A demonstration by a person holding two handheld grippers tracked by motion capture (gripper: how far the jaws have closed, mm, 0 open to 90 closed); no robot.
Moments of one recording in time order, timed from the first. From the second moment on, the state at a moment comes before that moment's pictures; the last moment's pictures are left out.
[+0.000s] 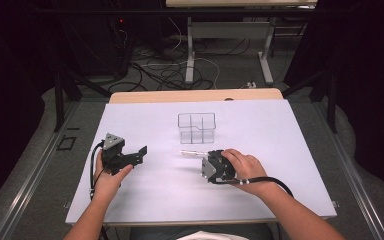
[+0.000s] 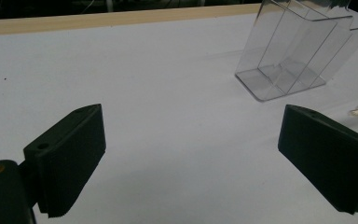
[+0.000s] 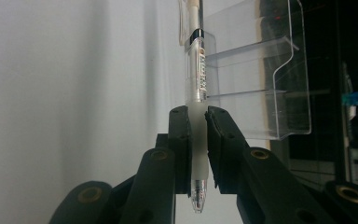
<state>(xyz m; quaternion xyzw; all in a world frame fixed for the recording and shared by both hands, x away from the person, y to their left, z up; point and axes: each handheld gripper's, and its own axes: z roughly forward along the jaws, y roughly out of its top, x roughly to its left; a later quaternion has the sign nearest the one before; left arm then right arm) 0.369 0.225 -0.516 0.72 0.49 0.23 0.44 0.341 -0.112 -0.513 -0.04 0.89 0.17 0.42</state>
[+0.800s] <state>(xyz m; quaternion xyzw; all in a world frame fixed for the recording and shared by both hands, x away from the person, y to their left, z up) 0.364 0.210 -0.498 0.75 0.44 0.20 0.45 0.322 -0.142 -0.524 -0.12 0.85 0.14 0.49</state>
